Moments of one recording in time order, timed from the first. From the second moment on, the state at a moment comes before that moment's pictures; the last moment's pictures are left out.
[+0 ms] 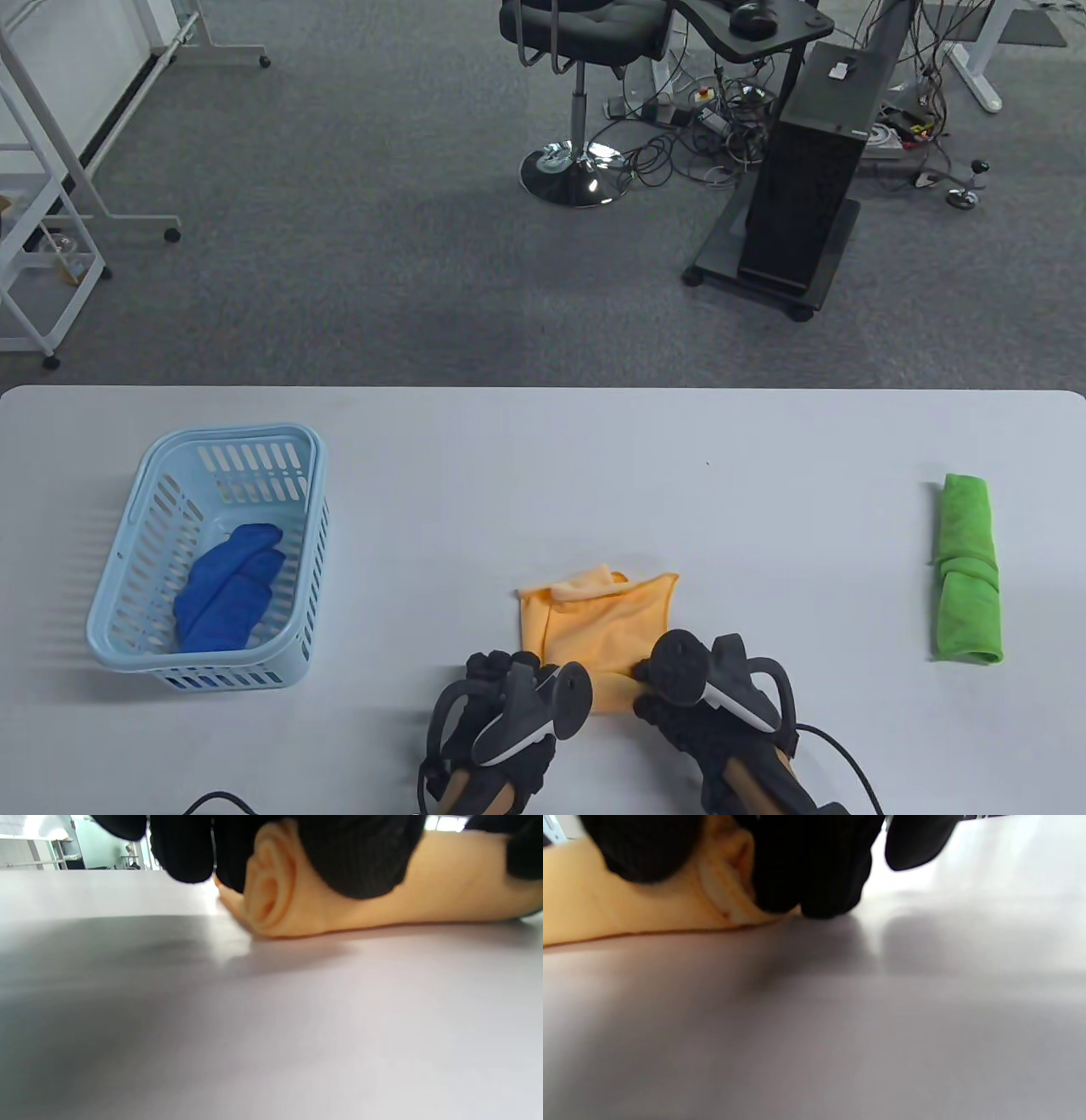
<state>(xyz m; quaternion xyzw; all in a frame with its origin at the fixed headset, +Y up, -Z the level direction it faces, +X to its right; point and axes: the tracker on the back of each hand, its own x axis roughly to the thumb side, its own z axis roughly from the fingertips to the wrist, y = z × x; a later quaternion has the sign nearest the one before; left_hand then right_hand) -0.049 -0.769 -0.253 -0.13 -0.11 0.00 0.99 0.151 -0.775 -0.277 0.09 0.16 0.98 0.09</state>
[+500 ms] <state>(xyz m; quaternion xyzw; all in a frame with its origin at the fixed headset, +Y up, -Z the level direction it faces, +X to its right) -0.054 -0.764 -0.256 -0.10 -0.08 0.04 0.99 0.150 -0.767 -0.272 0.12 0.10 0.98 0.09</state>
